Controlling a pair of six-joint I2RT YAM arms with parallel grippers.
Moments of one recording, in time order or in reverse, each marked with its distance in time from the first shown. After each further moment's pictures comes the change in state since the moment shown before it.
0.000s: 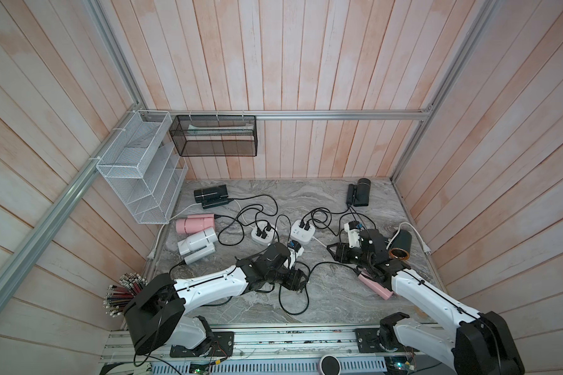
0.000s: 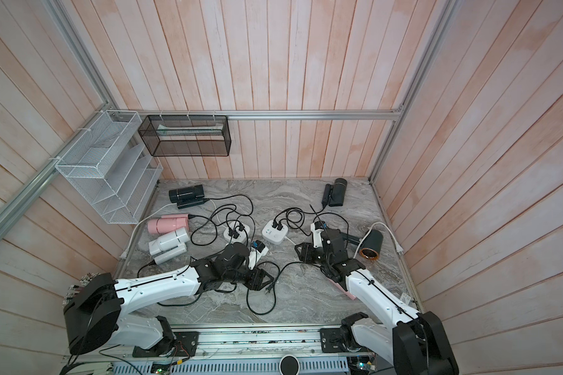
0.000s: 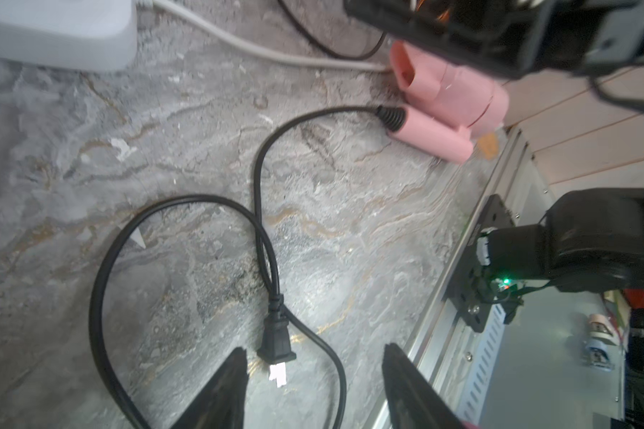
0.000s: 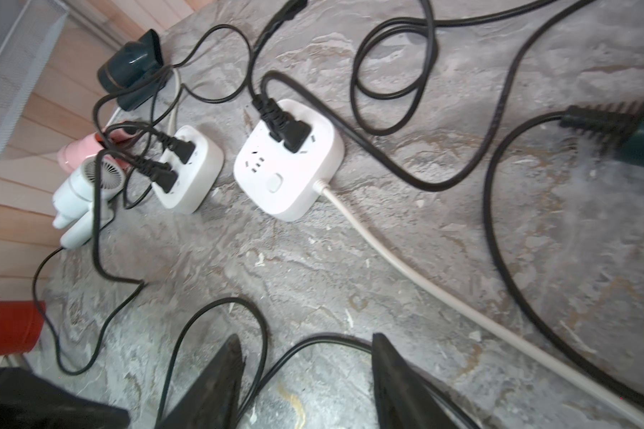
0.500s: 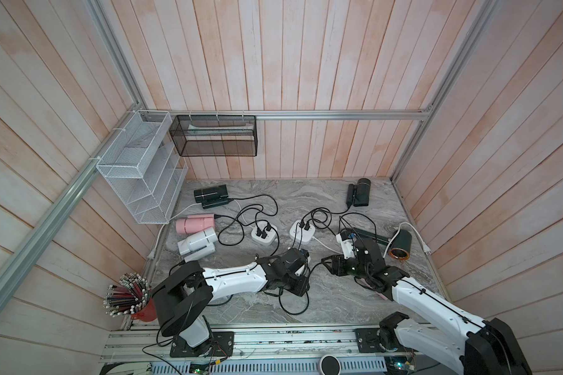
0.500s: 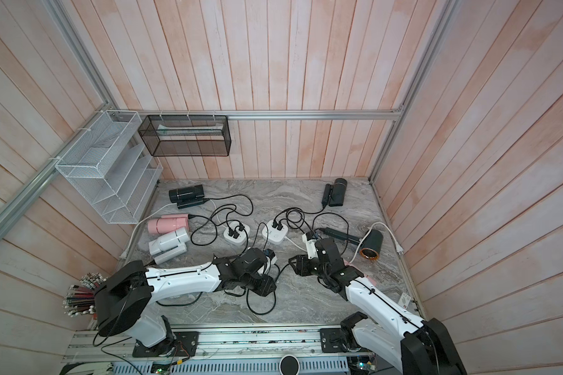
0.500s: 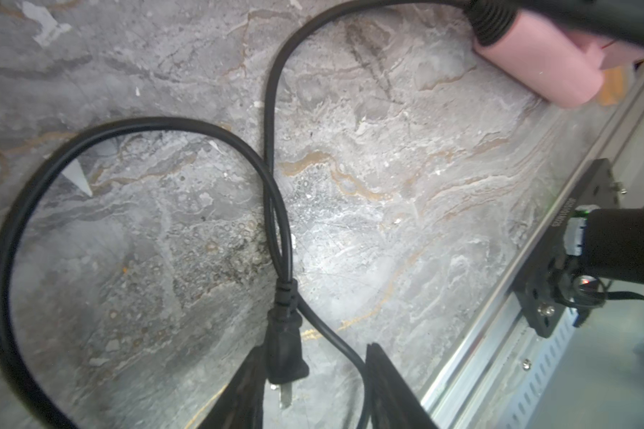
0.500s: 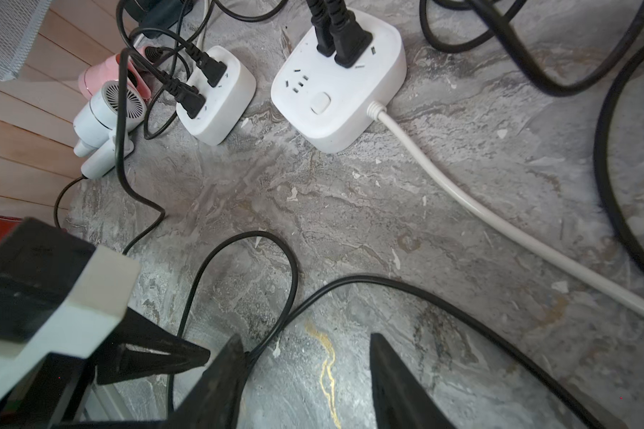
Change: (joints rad) left arm -0.076 0.195 0.135 -0.145 -0.087 -0.042; right arm 0.098 -0.059 -0.066 -0.050 -0.007 -0.003
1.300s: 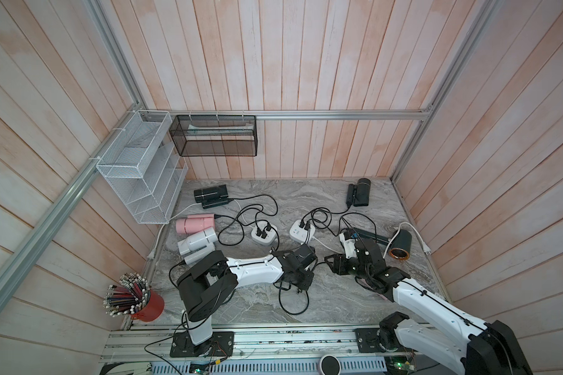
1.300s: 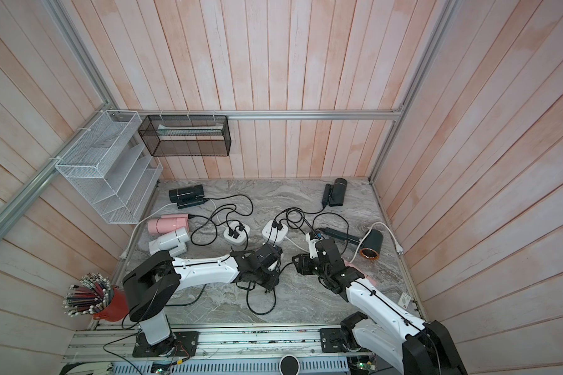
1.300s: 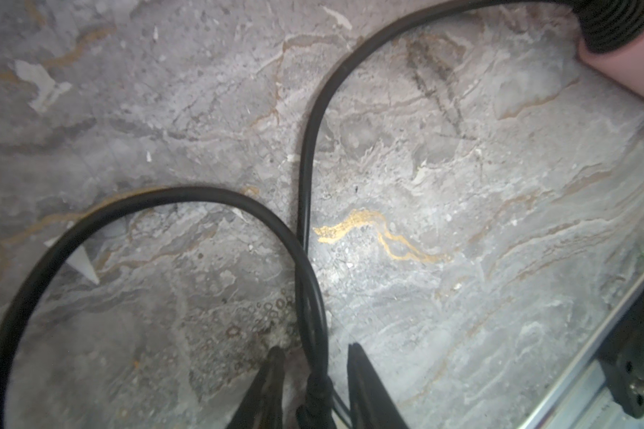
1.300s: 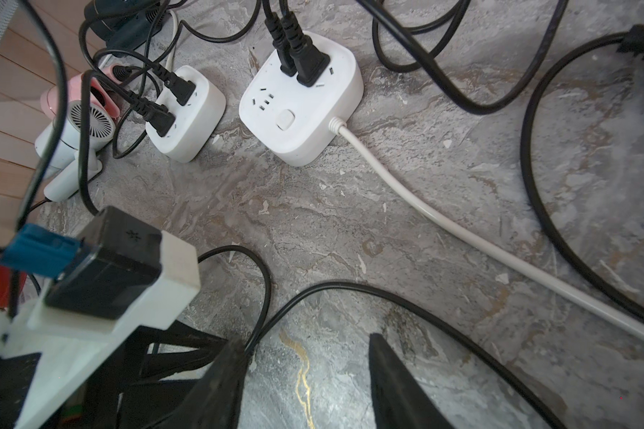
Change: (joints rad) left arm 0.000 0.190 0.170 -0.080 -0.076 0.034; right arm 0.003 -0.011 -0.003 -0.004 0.093 0.016
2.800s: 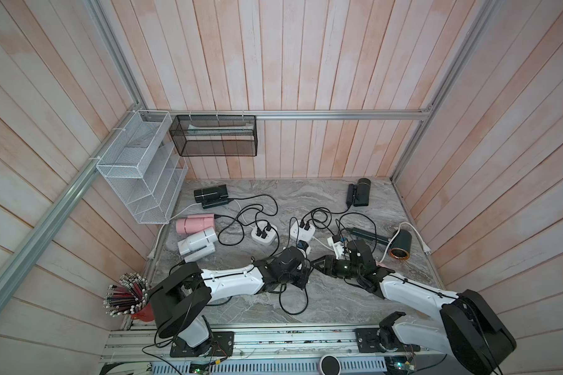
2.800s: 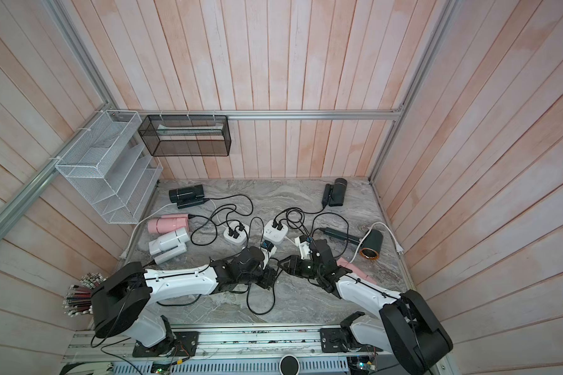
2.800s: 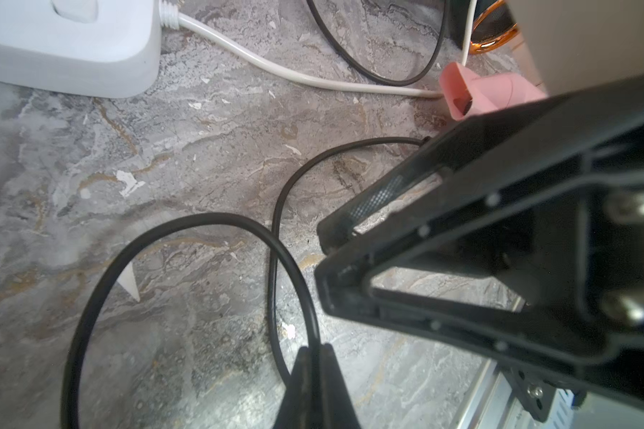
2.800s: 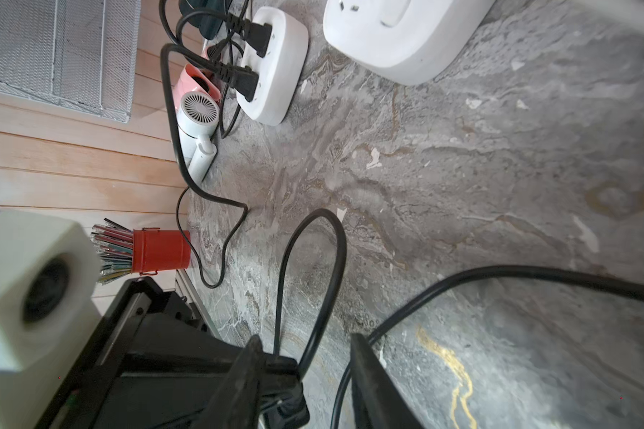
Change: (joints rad) left arm 0.007 -0.231 -0.256 0.372 -0.026 -0.061; right arm 0.038 0.230 -0.063 0.366 -0.356 0.355
